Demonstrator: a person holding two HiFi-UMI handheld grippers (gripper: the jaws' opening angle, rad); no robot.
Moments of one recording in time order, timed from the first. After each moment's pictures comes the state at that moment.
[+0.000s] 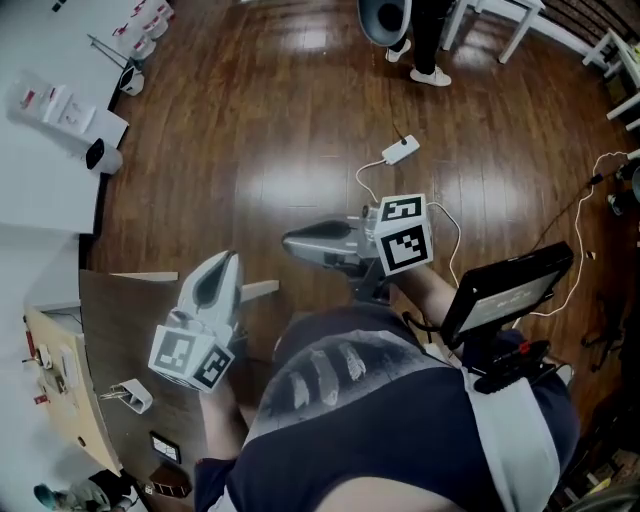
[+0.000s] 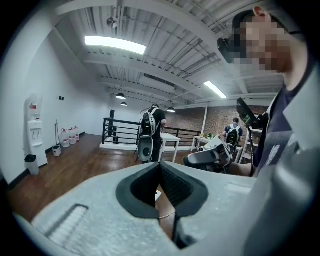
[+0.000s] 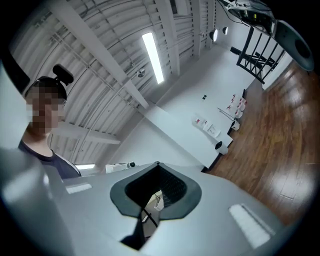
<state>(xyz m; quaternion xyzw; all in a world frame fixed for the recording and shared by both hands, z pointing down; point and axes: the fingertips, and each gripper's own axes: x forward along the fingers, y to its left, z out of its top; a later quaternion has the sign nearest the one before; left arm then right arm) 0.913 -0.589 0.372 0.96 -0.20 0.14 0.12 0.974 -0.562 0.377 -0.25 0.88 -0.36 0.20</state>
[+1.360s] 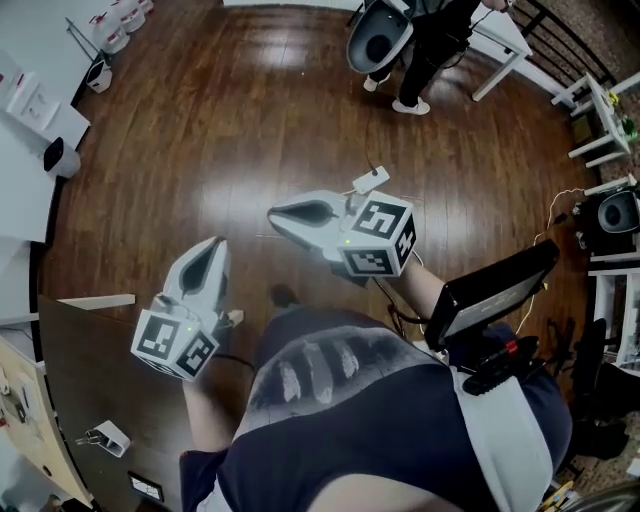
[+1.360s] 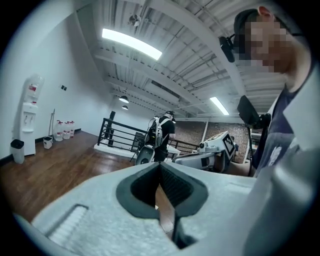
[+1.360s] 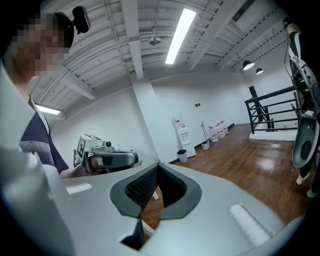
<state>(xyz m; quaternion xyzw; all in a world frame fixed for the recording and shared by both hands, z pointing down) 0.943 -0.737 0.389 0.97 -0.17 0.07 0.17 1.009 -0.730 0.399 -0.41 0.89 -0.22 -0.03</state>
